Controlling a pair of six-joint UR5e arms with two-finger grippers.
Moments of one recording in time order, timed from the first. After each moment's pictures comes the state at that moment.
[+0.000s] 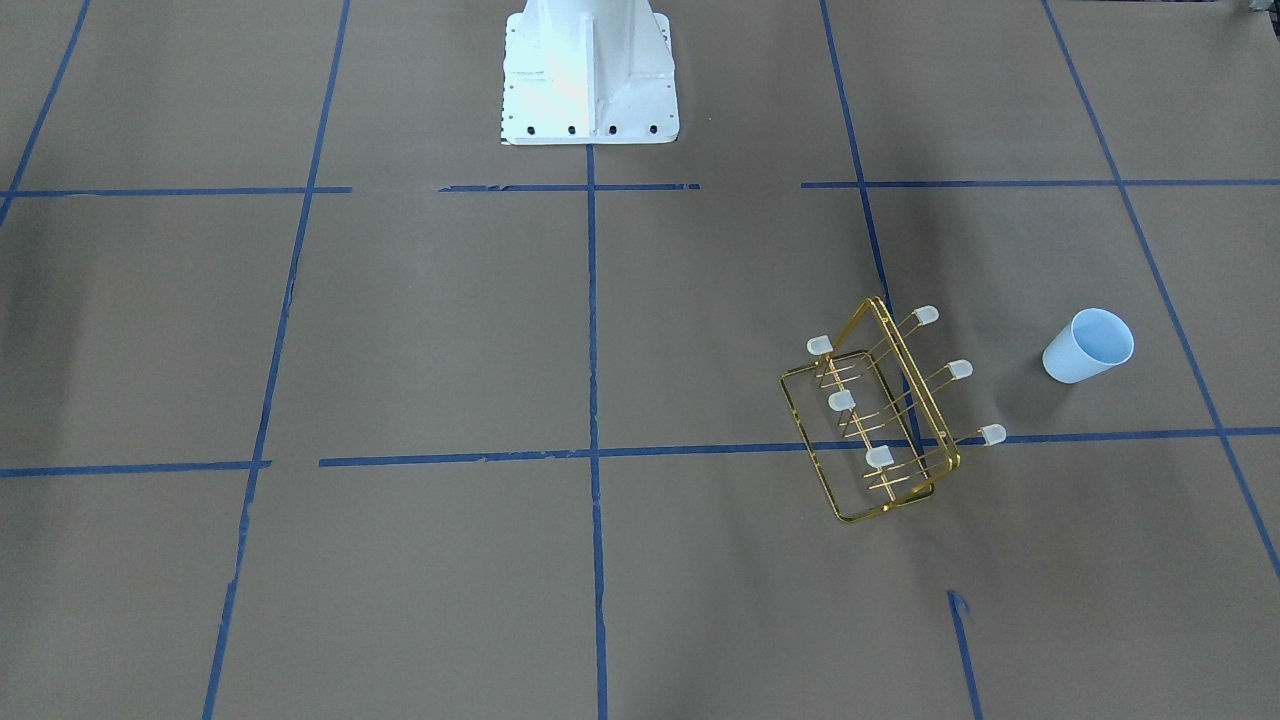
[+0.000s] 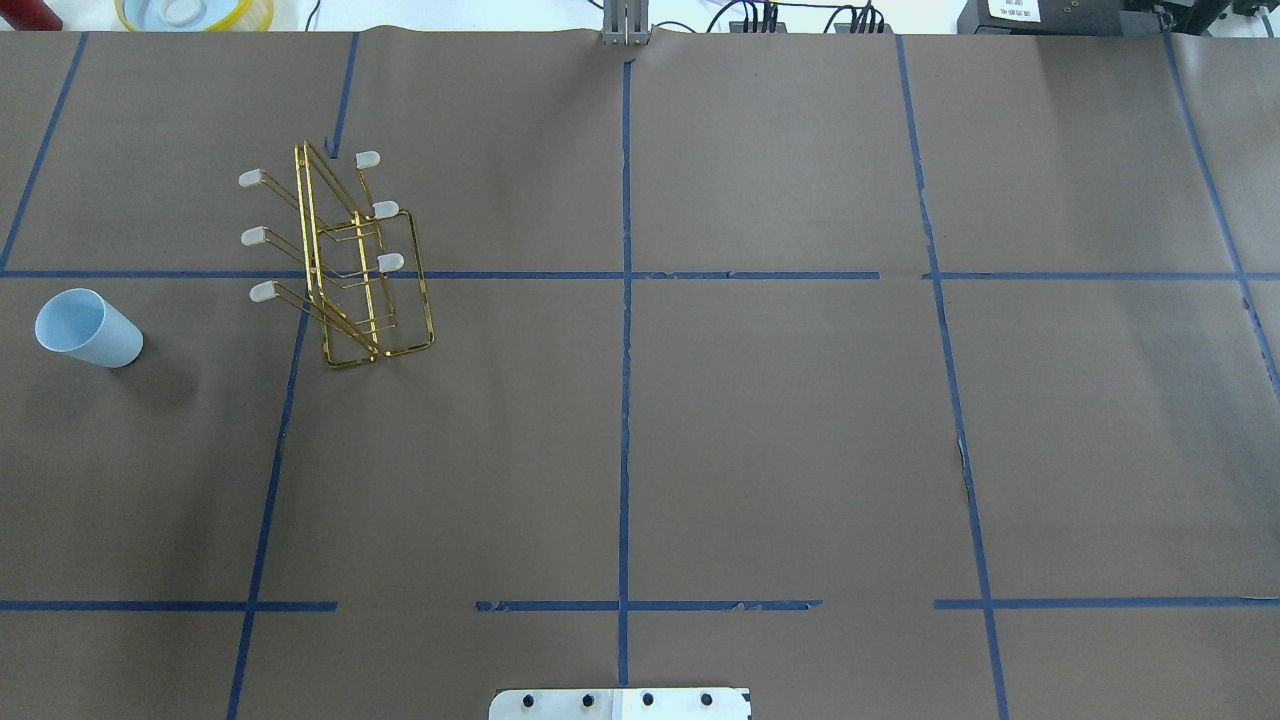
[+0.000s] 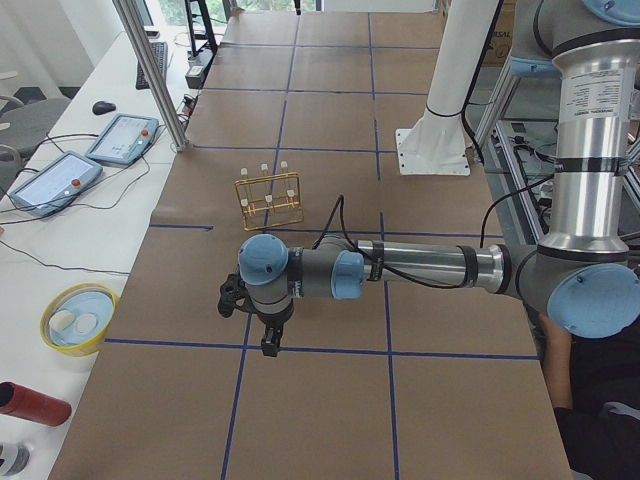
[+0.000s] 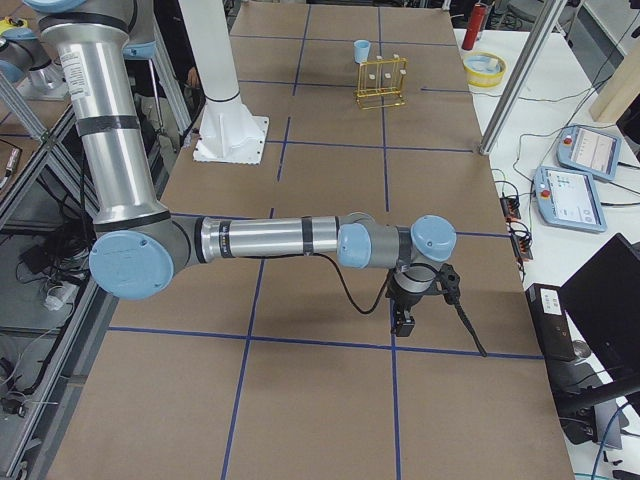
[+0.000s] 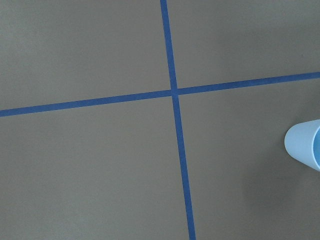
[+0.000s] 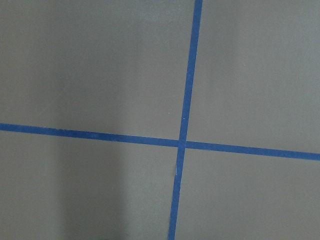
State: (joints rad) left arm -1.58 -1.54 -1.64 -1.56 -2.38 0.11; right arm 1.49 -1.38 1.46 -1.67 2.30 -0.04
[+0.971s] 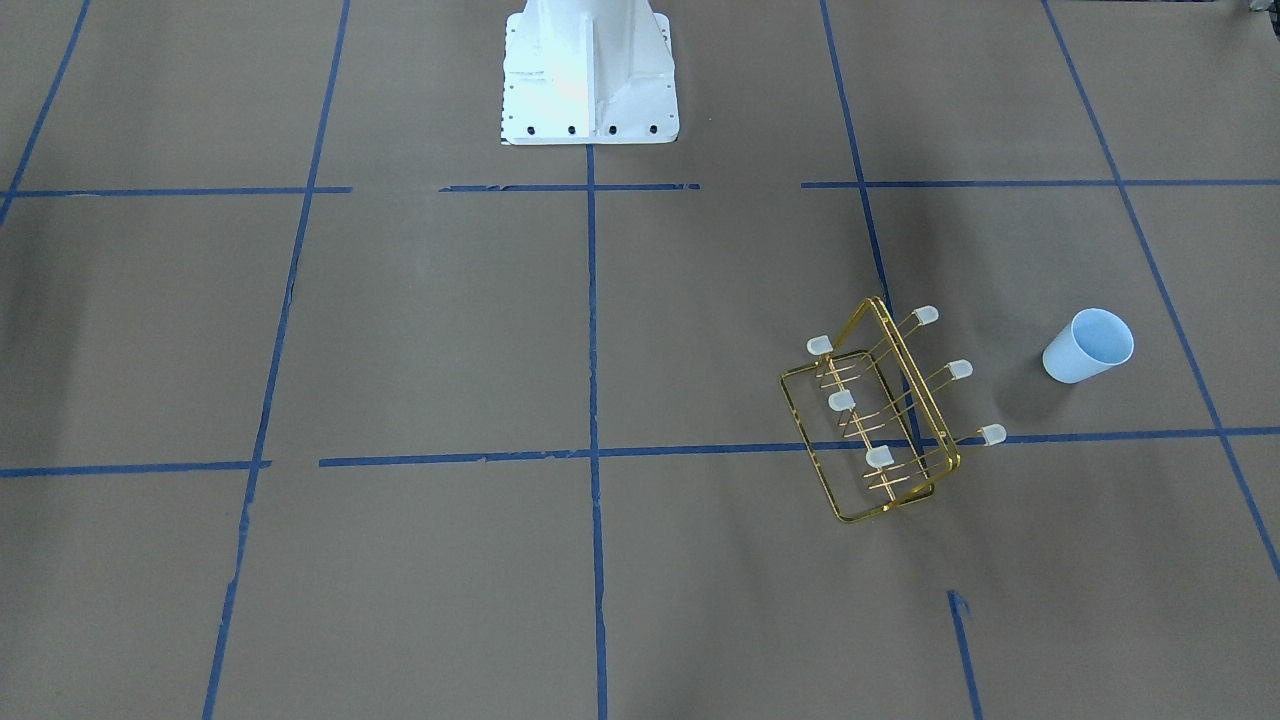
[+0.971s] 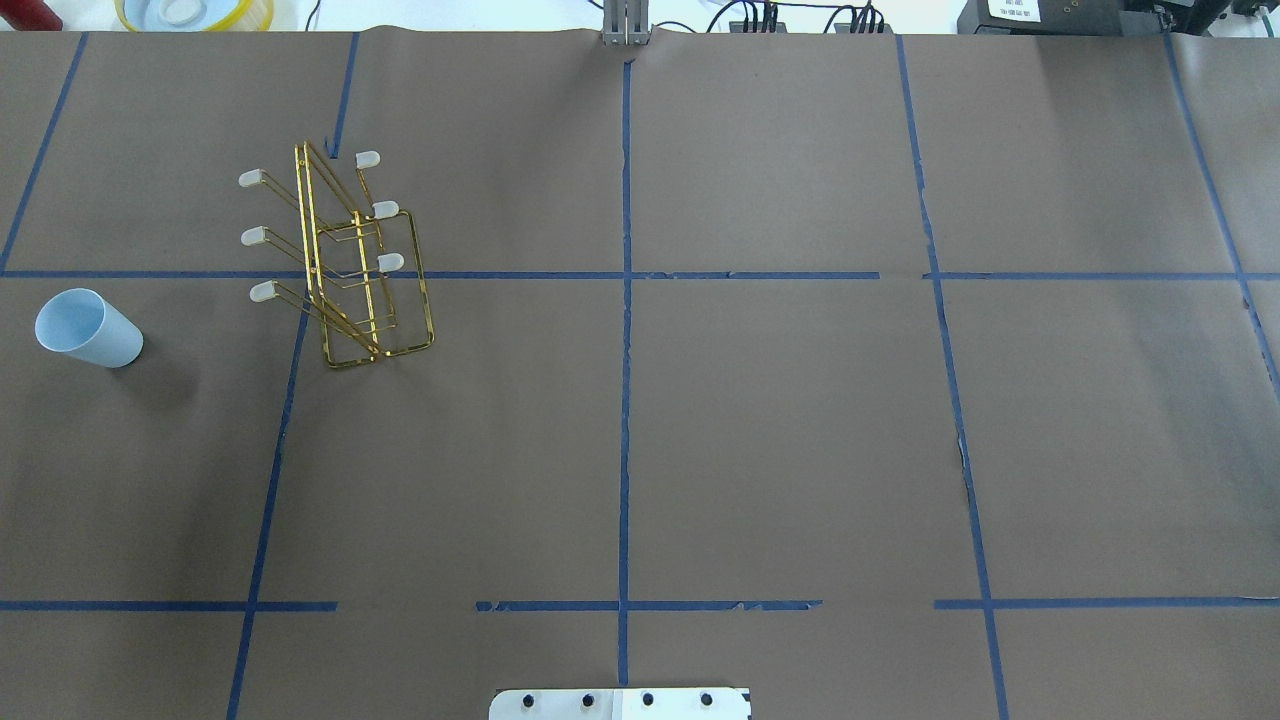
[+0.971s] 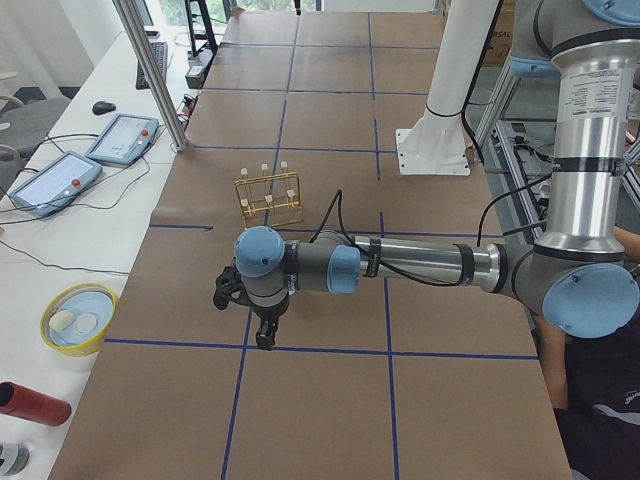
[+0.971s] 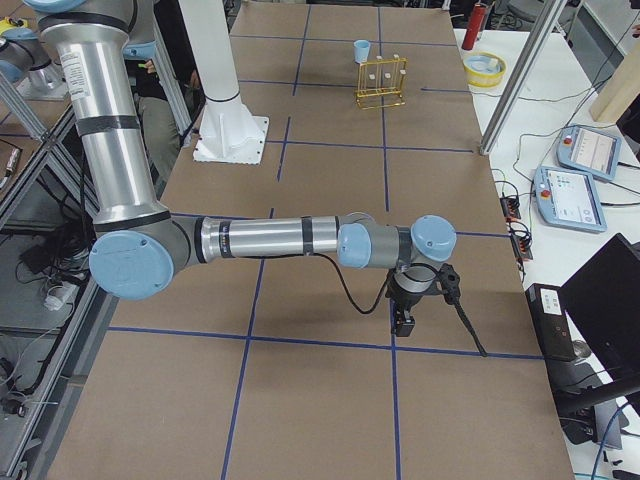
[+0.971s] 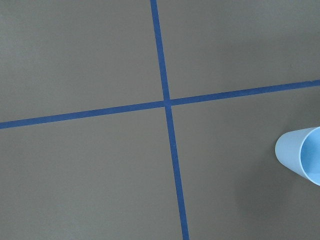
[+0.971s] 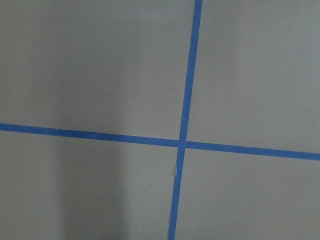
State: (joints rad) left arm -1.58 -1.56 -1.65 -1.56 -2.38 0.10; right arm 1.49 -1.38 1.46 -1.67 2.30 -0.04
